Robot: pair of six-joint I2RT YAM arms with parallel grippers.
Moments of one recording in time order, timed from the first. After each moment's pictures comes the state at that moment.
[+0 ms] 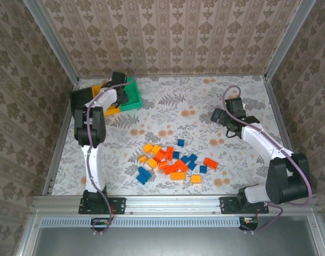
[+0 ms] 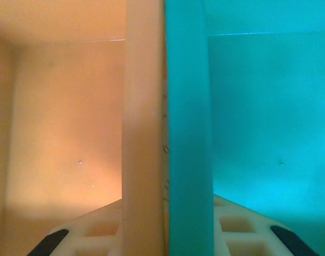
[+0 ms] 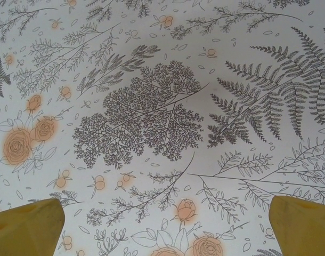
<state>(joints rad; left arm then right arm) -0.21 2.21 1.74 -0.59 -0.28 -0.33 0.15 1.38 0.92 -0.43 0.20 0.56</state>
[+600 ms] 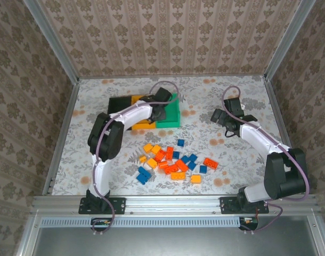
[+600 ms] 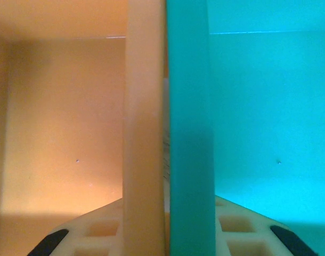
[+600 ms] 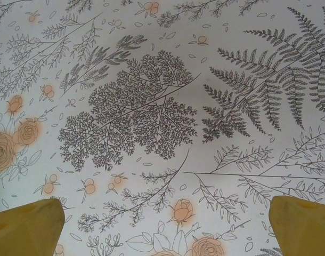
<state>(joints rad) -0.67 2.09 1.63 -0.70 -0.30 -0.59 0.15 1.43 0.92 -0.43 0.21 0.61</state>
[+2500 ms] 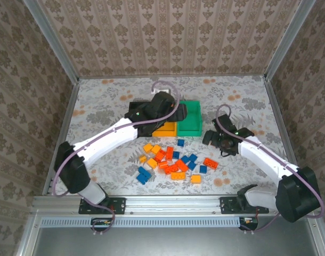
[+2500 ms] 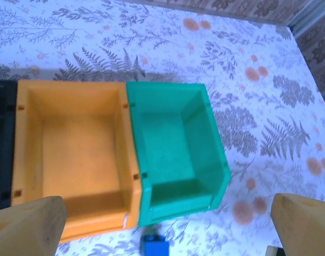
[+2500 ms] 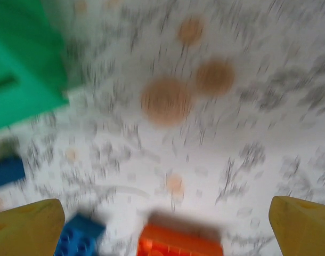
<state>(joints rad) -0.90 1.54 1.33 -0.47 -0.24 -0.66 0.40 1.22 0.78 -0.75 0.12 0.78</state>
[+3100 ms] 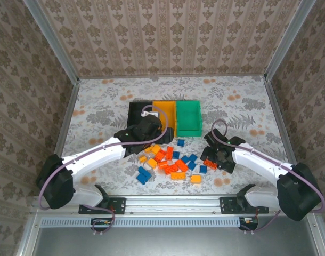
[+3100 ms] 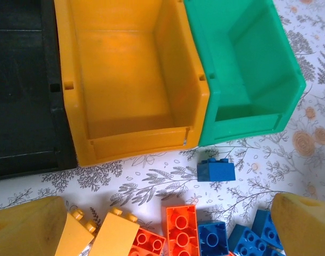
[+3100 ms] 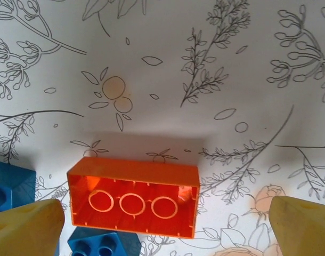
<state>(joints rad) -0.90 1.35 0.94 -0.36 -0.21 -0.64 0.53 1.24 0.67 -0.82 0.10 1.03</state>
